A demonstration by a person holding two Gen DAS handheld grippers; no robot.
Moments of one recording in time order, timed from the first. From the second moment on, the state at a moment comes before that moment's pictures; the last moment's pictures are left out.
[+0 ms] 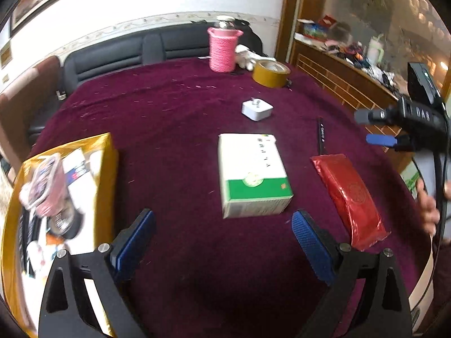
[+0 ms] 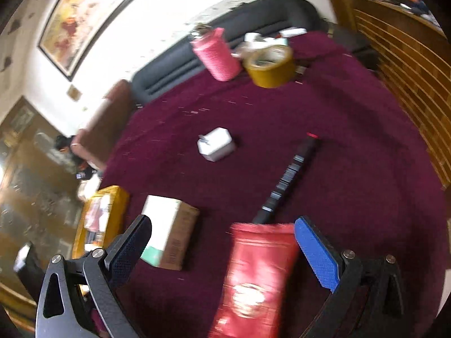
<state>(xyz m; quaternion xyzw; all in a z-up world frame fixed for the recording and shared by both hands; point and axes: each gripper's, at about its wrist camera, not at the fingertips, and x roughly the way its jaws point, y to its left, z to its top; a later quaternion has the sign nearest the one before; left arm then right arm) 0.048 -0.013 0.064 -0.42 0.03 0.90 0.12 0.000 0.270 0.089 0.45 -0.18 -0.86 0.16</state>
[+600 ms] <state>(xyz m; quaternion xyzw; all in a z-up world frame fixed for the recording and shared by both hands) -0.026 0.046 0.021 -0.45 0.09 0.88 0.11 -0.001 0.295 0.042 0.48 -0.23 -0.84 0.14</state>
